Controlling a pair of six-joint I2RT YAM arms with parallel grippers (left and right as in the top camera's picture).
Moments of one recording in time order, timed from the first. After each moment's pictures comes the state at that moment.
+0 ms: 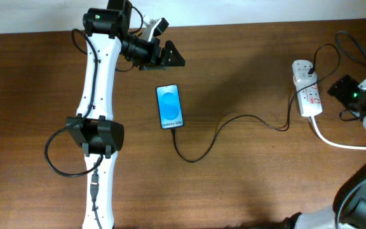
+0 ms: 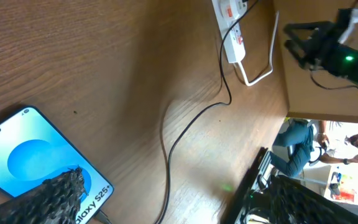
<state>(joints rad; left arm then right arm) -0.16 2.59 2.89 -1.68 0.88 0.17 -0.55 1.71 1.22 -0.43 -0.14 0.28</state>
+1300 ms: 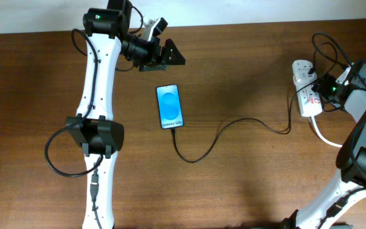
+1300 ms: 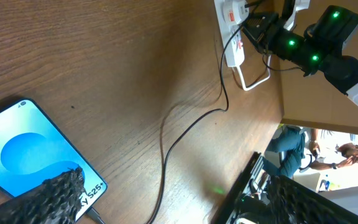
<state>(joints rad) -0.16 2.59 2.89 -1.68 0.88 0.10 -0.49 2.09 1.34 -0.22 -0.18 0.25</state>
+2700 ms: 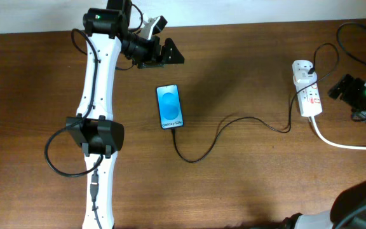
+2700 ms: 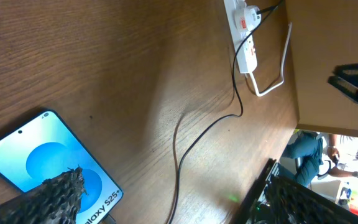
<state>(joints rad) -0.16 2.59 2.89 -1.63 0.84 0.10 -0.55 1.63 1.53 -1.10 -0.23 0.14</state>
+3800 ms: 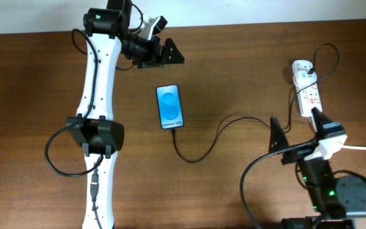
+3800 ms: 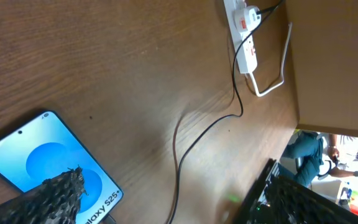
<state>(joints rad) -0.16 2.59 2.89 -1.63 0.84 0.10 -0.03 0.34 0.44 -0.02 -0.23 0.04</state>
